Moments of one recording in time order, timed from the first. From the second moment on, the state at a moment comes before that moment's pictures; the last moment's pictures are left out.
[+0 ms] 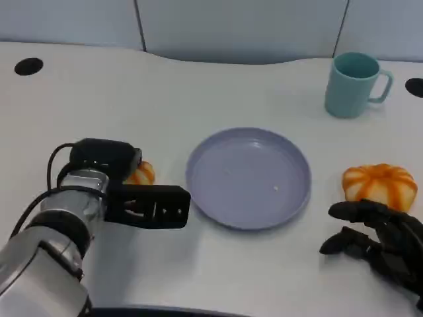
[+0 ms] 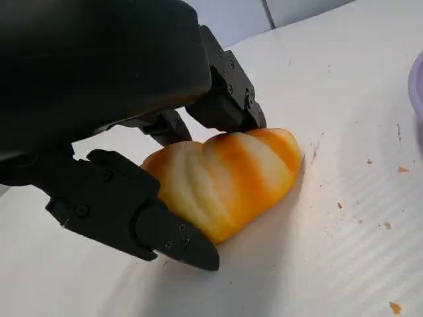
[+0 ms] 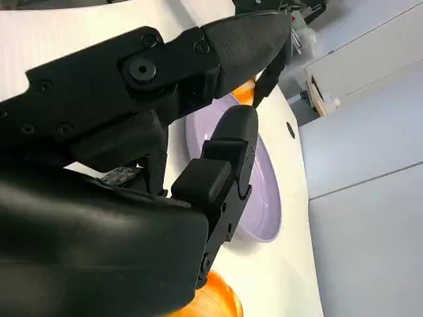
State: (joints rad) left arm -0.93 0.16 -0.66 1.36 0.79 -0.03 0.18; right arm -0.35 -0.14 -0.27 1.00 0.36 -0.24 0.91
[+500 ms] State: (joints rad) left arm -0.92 0.16 -0.60 1.36 0.76 -0.05 0.25; right arm -0.33 -0.13 -0.26 0.93 0.36 -0.20 0.87
